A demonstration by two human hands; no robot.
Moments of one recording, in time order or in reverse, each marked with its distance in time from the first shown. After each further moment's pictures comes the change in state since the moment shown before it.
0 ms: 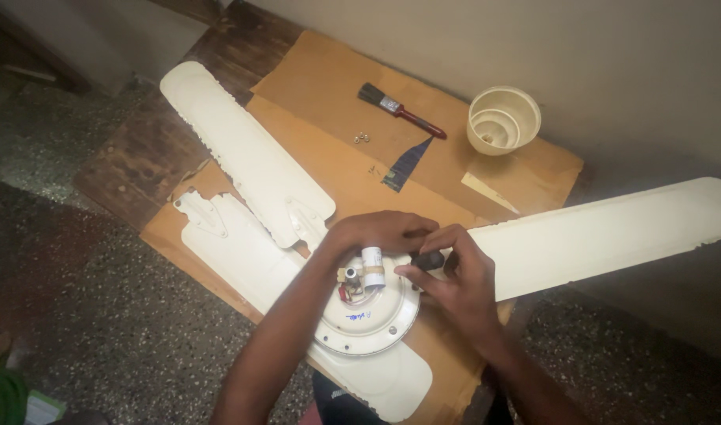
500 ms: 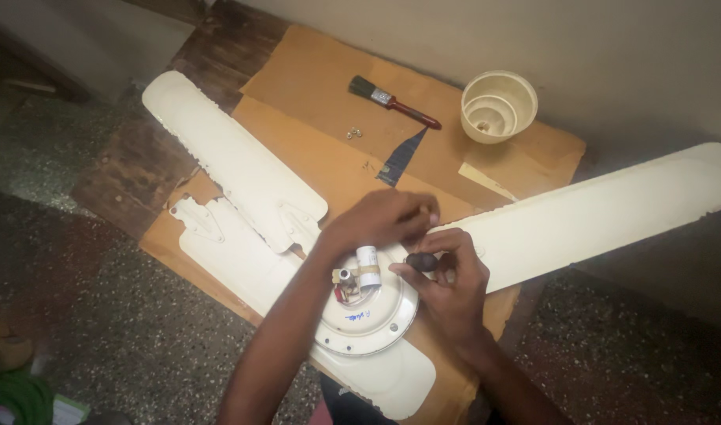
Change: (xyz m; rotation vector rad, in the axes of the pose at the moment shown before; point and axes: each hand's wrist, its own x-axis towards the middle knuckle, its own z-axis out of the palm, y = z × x) left_hand -0.014 0.037 -0.015 0.118 0.285 -0.011; right_hand -0.015 -0.001 0.021 0.034 0.225 0.168
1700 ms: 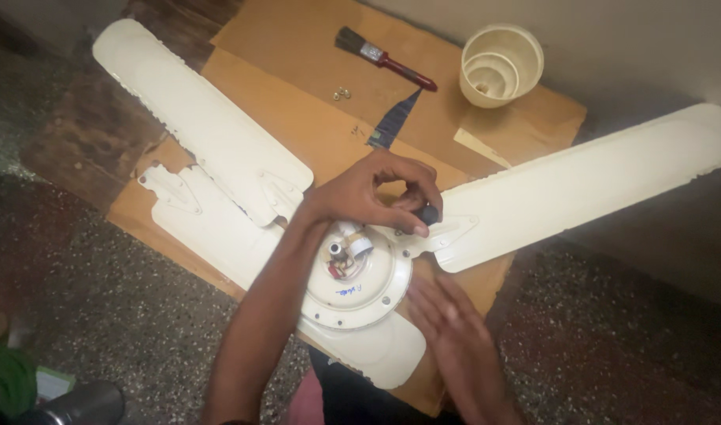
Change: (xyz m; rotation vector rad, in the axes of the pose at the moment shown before) left_hand -0.014 -0.007 -0.014 -0.713 -0.121 0.457; right_hand -0.089 -0.014 -0.037 0.786 0.041 0.930
